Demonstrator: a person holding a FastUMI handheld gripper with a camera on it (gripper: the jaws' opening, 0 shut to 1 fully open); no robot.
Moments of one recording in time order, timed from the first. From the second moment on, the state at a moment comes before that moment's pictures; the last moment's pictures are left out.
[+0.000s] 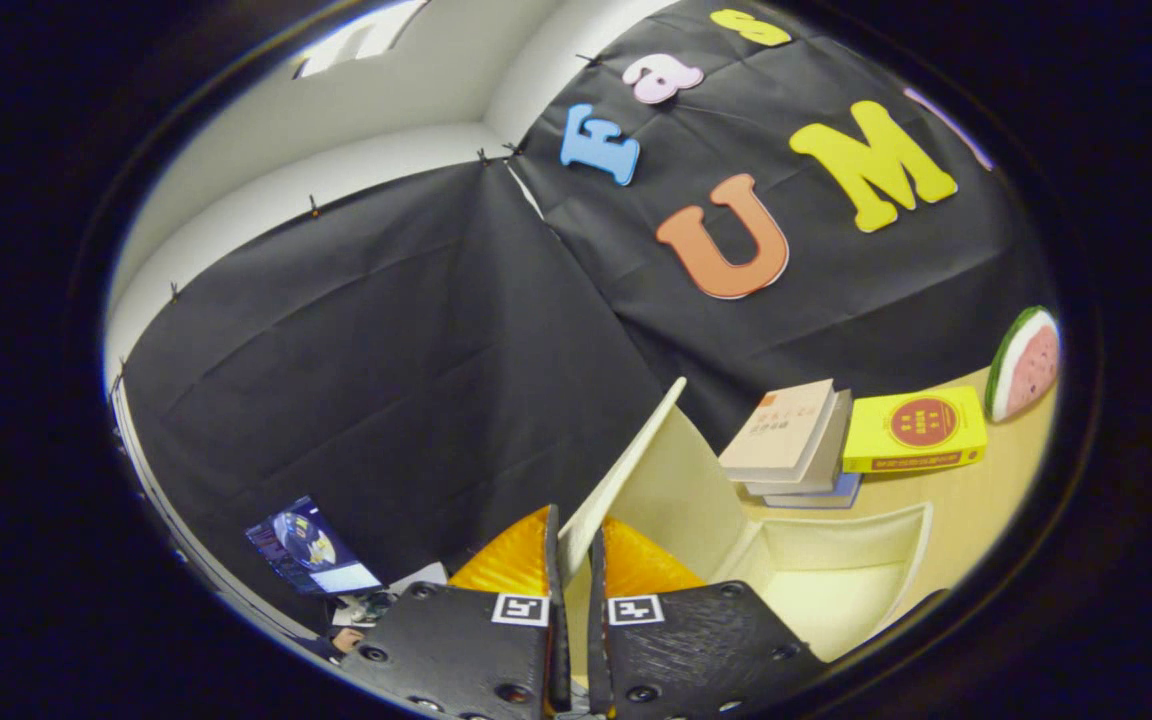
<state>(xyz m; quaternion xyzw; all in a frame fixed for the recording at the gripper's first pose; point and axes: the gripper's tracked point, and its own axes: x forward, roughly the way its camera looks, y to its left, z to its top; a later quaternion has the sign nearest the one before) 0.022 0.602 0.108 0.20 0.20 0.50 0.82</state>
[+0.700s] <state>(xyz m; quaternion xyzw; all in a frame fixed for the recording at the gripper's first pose) -0.014 0.652 0.091 0.12 0.15 0.51 0.84</state>
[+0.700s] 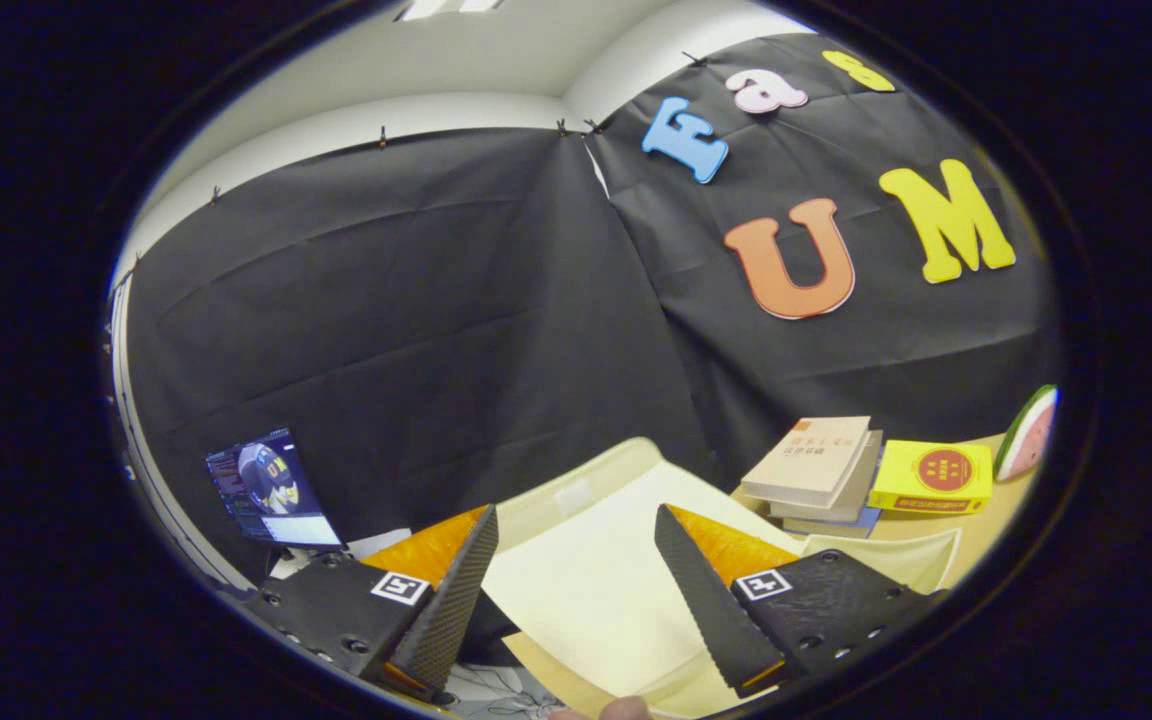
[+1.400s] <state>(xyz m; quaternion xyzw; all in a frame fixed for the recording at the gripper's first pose) 0.034 0.461 0.087 0.08 0.06 0.36 0.93</state>
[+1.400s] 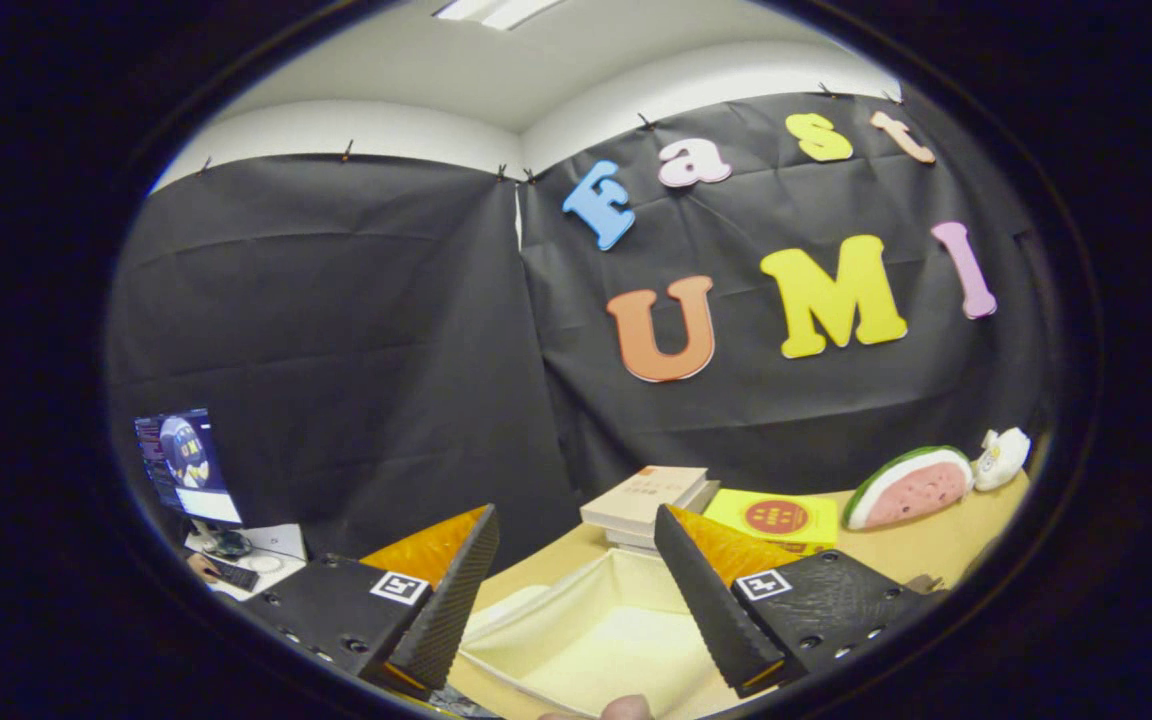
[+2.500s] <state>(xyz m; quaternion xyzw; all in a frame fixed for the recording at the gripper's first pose) 0.116 0.143 -0.135 0.00 0.27 0.10 0.96</state>
